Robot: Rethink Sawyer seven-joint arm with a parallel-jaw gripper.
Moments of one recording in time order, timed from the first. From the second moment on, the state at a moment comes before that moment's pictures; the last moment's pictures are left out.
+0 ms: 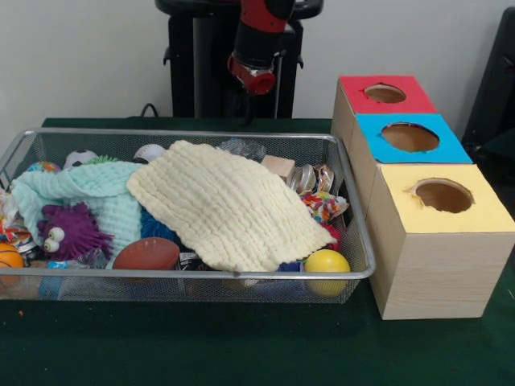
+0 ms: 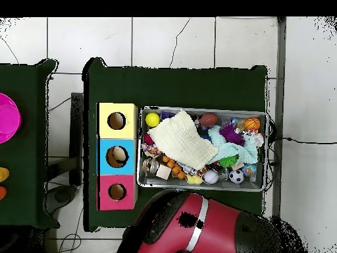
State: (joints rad) arm -0.35 -0.15 -0.13 2.45 0.10 -0.78 2.38
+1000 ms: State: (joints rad) arm -0.39 -0.14 -0.13 2.45 0.07 -0.80 2.39
